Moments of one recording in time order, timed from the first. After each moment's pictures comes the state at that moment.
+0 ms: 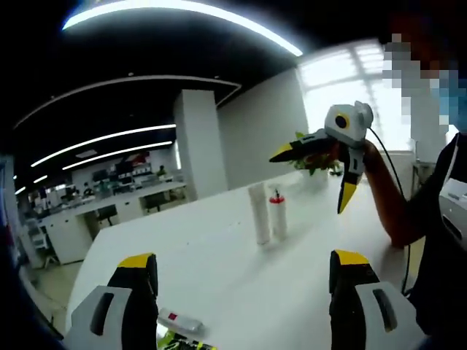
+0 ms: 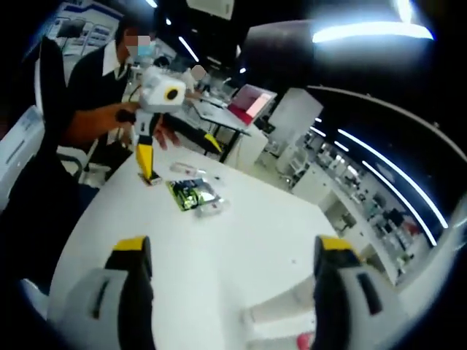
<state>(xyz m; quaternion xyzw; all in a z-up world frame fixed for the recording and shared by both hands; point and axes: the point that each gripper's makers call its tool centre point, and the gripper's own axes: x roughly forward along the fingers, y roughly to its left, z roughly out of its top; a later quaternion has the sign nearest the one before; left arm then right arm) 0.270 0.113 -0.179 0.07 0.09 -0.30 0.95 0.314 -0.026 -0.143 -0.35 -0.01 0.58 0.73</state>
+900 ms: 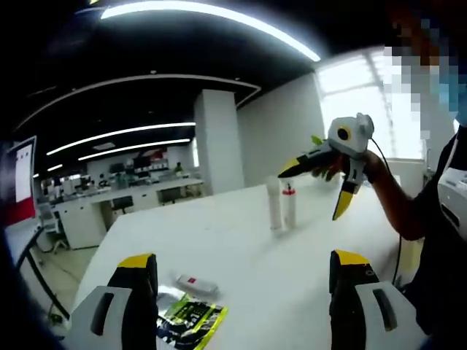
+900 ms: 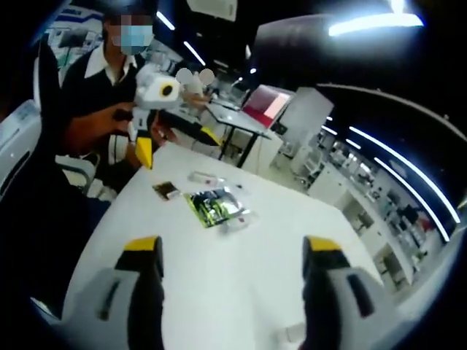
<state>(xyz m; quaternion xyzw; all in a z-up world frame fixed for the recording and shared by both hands) 0.222 0.176 -0.191 0.04 0.09 -0.26 0.96 0.278 0.031 -0.173 -0.33 0.01 0.61 0.72</state>
